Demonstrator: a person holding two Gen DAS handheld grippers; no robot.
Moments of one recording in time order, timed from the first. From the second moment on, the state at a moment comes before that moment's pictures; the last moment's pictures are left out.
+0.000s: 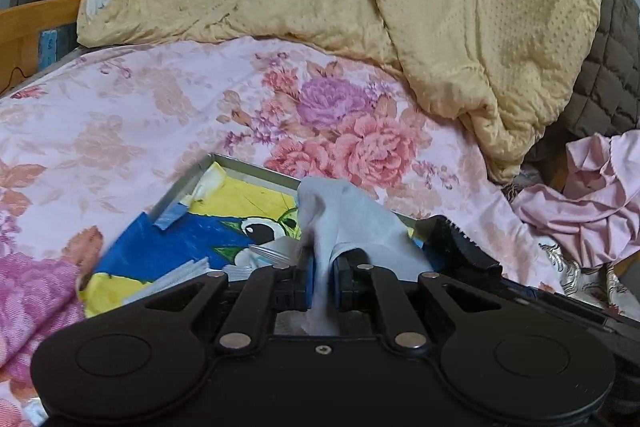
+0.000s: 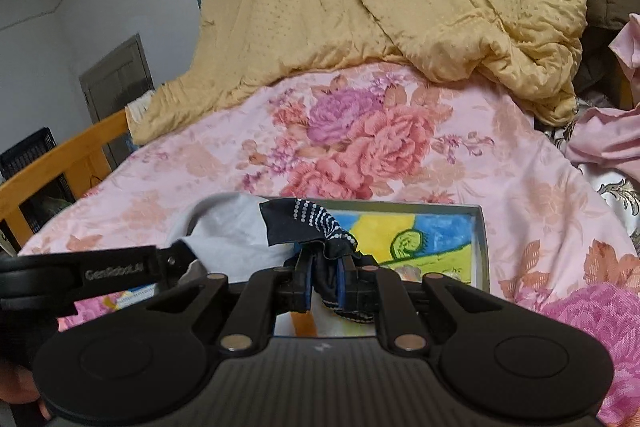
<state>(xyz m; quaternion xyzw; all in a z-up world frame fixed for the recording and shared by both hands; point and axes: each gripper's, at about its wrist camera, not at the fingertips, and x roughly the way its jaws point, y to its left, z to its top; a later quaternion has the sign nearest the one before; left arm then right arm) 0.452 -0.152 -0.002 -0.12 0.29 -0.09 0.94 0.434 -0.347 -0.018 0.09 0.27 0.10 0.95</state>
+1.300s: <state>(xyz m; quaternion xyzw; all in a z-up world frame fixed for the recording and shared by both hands) 0.400 -0.137 0.010 -0.10 0.29 -0.03 0.95 0.380 -0.372 -0.011 0.12 0.28 0.07 0.95</state>
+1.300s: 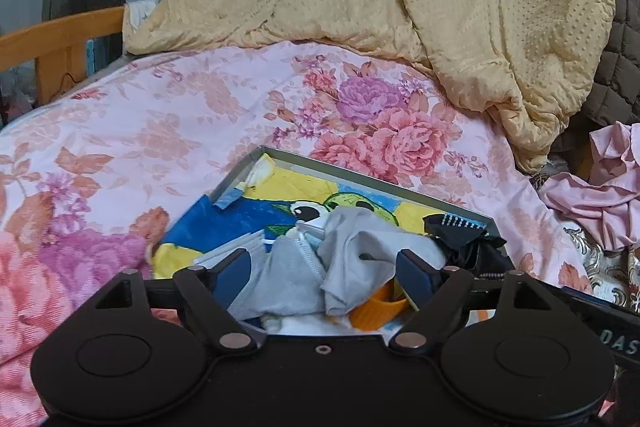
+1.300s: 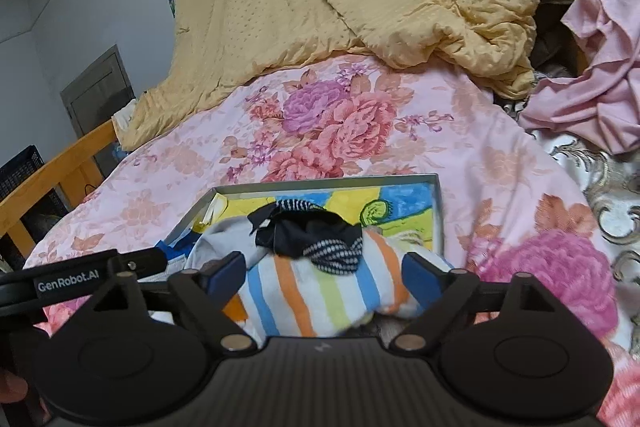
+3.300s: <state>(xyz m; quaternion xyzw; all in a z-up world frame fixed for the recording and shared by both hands) 0.156 -0.030 -0.006 -0.05 0.20 -0.05 0.98 0.122 -0.286 -0.006 0.09 0.21 -0.02 0.97</state>
